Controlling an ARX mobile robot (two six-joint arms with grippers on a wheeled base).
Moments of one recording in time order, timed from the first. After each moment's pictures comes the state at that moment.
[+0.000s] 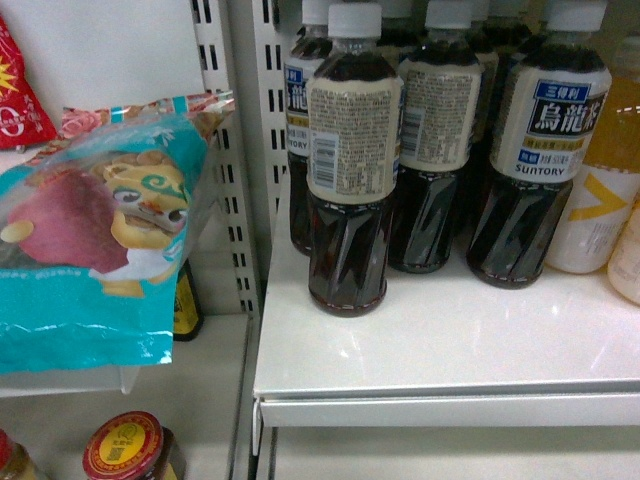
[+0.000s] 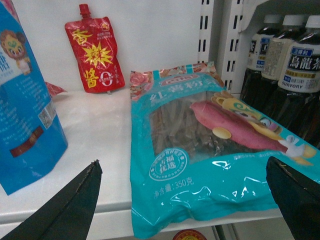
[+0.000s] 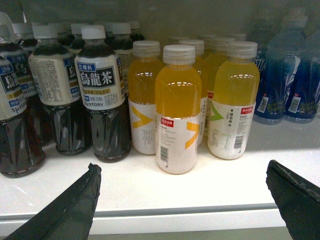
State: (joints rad) left arm 0.00 0.01 0.01 -0.01 0.00 0.00; right arm 0.00 0.00 0.01 -0.01 0.00 0.00
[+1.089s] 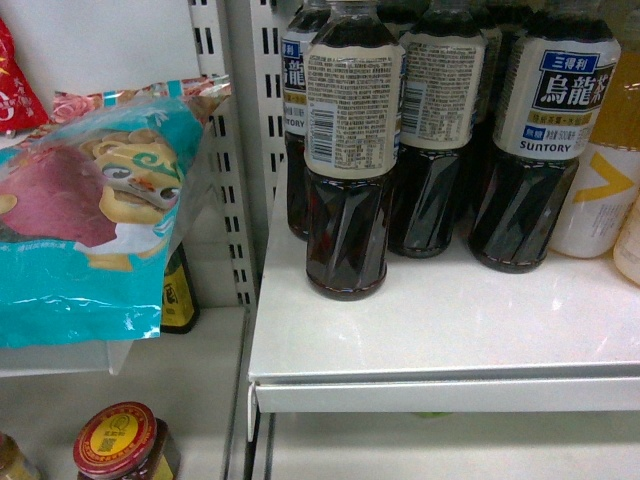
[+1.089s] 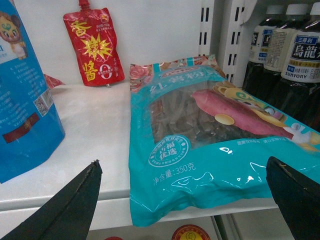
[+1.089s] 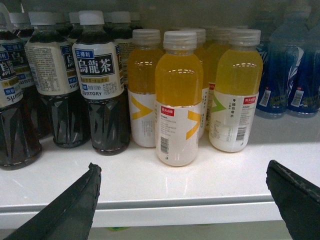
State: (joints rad) left arm 0.00 0.01 0.01 -0.01 0.00 0.00; right arm 0.00 0.00 0.01 -0.01 0.00 0.00
